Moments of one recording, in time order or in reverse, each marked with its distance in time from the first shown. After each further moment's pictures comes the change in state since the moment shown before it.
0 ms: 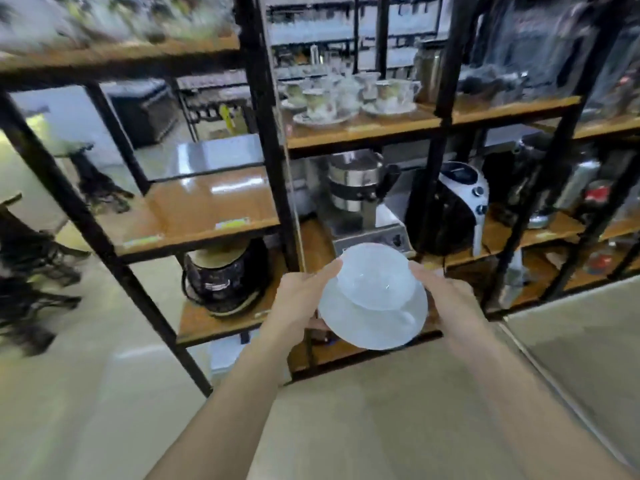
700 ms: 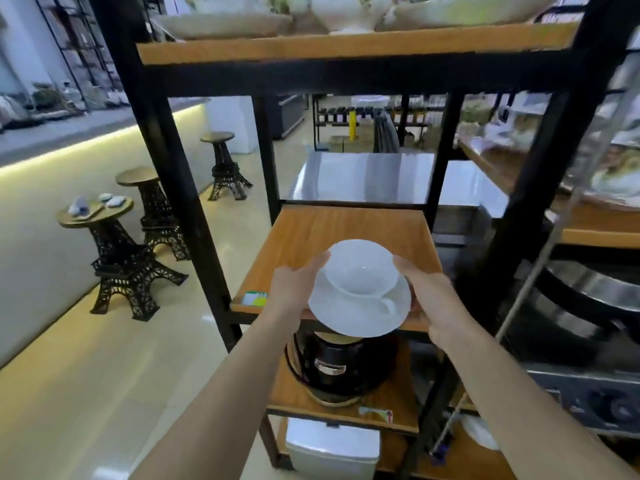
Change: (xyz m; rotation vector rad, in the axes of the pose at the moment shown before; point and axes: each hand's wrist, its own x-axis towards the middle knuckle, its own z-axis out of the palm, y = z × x) left_hand 0.279 0.061 -0.269 -0.264 0.444 -0.005; right_hand 0.218 -0.045 0.403 -0.208 -0.414 -0.005
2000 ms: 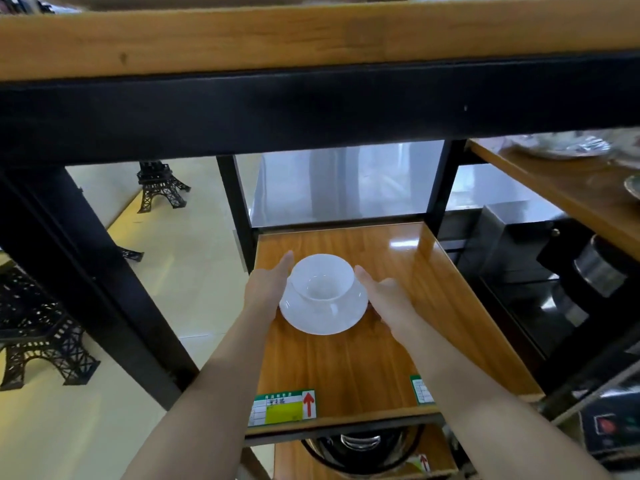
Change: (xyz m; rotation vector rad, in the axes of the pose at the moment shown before) left_hand 0.250 0.021 -0.019 0.398 0.016 -0.015; right_hand 0.161 -0.008 0.123 -0.347 0.193 0.118
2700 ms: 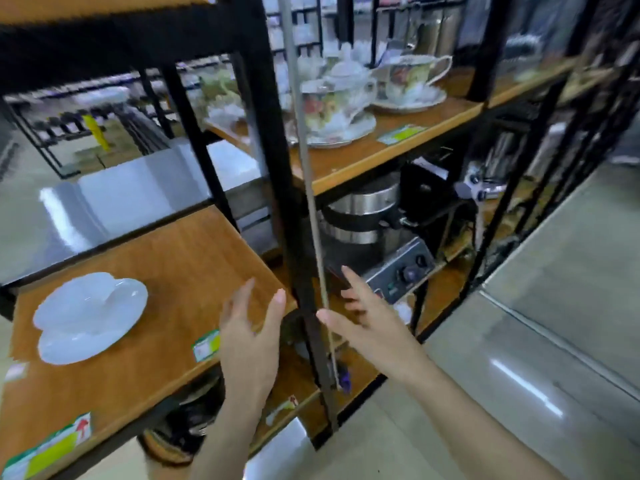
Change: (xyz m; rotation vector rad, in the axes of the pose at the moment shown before) left_hand -0.263 -0.043 0.156 0.086 -0.344 0.711; right_hand -0.196 0.165 -0.218 0.085 0.202 -0.214
